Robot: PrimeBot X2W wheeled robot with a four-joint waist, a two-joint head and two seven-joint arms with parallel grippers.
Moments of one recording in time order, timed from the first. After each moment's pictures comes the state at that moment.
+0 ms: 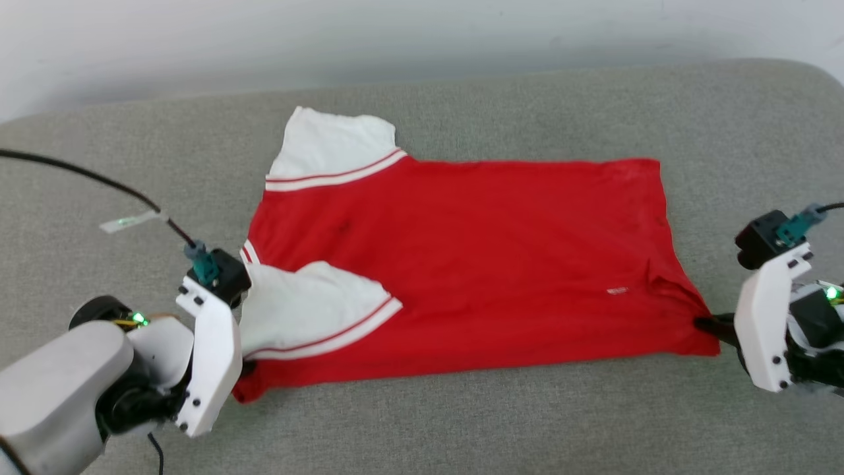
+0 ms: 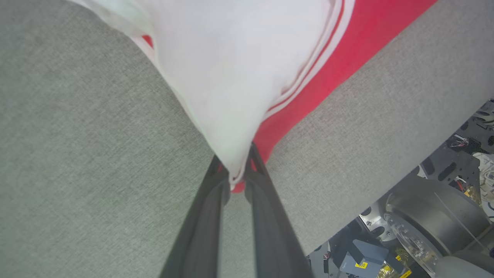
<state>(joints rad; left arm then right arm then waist) -0.77 0.88 -1.12 0.17 -1.10 -0.12 0.64 -0.67 -0.79 0.88 0.35 1.04 0.13 0.59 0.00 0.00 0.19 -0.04</state>
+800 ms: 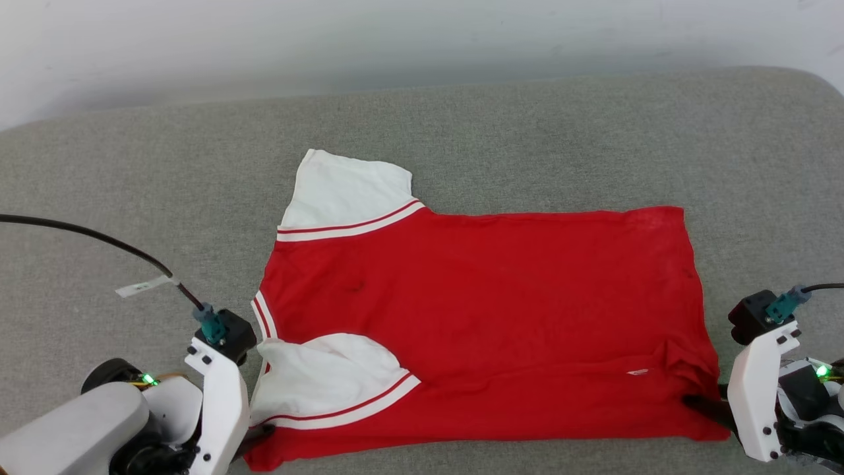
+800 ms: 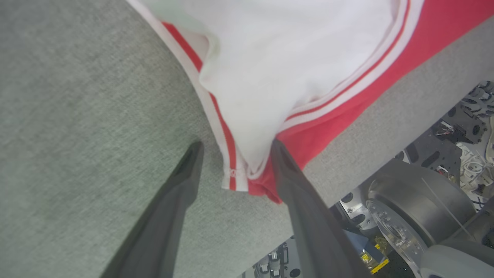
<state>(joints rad) -0.63 0.89 -1.16 0.14 -1.11 -0.05 0.56 -0.45 -0.78 0.81 0.36 1.01 0.13 0.58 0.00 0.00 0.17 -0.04</state>
